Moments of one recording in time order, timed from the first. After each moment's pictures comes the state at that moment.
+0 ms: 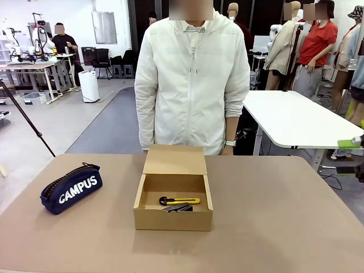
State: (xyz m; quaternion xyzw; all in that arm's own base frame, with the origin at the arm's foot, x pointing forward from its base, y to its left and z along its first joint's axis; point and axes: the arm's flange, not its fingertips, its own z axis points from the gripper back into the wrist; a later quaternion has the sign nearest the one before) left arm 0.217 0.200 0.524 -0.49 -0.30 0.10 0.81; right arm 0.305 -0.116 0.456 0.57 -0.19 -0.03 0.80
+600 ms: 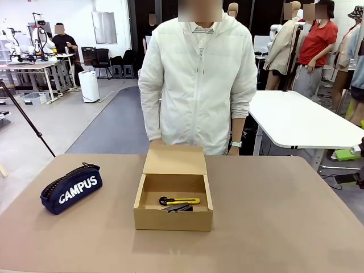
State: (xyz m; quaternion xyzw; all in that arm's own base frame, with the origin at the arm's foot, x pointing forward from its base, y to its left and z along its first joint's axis) left arm 0.217 0.200 0.525 -0.49 -0.30 0.10 0.81; right arm 0.285 -0.093 0.471 0.55 -0.15 0.03 0.82
